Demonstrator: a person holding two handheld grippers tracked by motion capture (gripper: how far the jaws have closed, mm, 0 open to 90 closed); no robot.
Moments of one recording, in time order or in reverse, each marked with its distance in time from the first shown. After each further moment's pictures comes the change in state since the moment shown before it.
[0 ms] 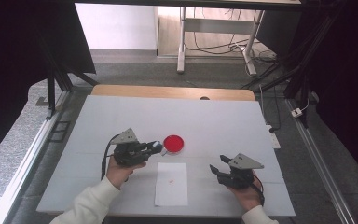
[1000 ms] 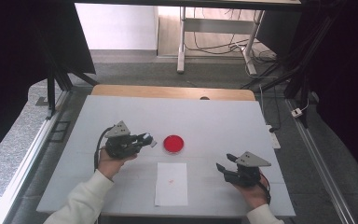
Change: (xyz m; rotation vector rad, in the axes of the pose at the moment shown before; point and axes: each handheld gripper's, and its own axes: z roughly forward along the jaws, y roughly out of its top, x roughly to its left) left arm 0.025 0.006 -0.011 0.037 0.132 0.048; right arm -0.017 -0.002 -0.007 0.011 -0.022 0.010
